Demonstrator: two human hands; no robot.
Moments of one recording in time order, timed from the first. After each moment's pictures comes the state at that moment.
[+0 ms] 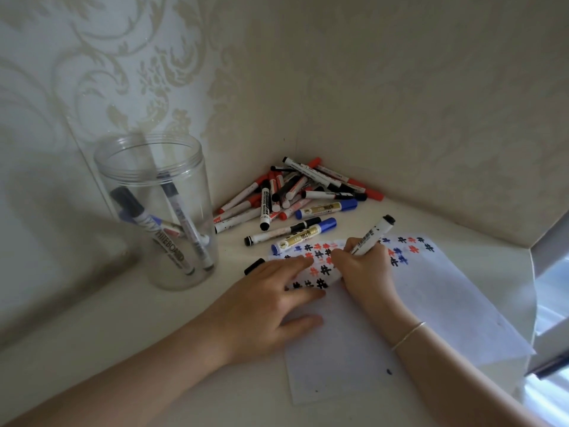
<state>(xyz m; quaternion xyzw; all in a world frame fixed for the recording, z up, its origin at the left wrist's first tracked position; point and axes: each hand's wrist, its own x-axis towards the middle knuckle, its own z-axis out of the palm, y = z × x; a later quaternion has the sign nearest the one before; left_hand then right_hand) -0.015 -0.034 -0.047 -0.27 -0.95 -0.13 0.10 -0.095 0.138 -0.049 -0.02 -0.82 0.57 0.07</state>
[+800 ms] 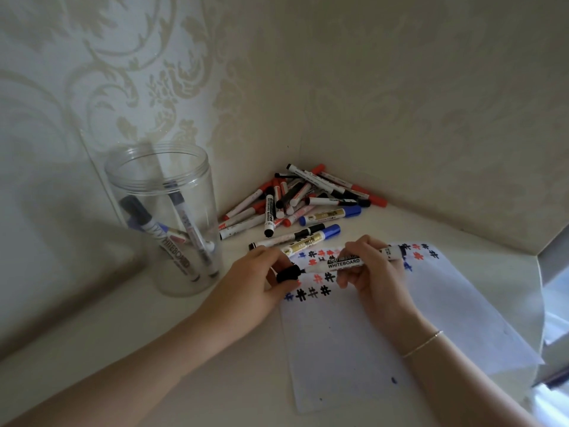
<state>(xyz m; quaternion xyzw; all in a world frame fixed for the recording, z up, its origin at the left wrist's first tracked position) -0.029 -0.042 -0.039 -0.09 -0.92 -0.36 0.12 -0.085 0.145 -0.033 0.06 -0.55 0.83 -0.05</state>
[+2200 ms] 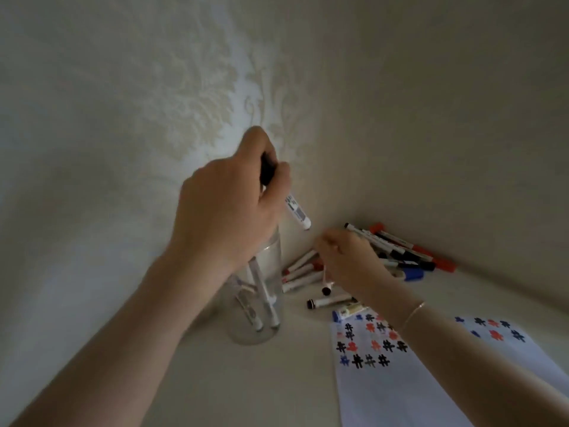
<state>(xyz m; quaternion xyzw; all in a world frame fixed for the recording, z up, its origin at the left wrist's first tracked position) 0.005 -0.076 0.148 -0.02 -0.86 -0.10 0.49 -0.117 0.050 0.051 0.29 -0.86 0.41 0.01</state>
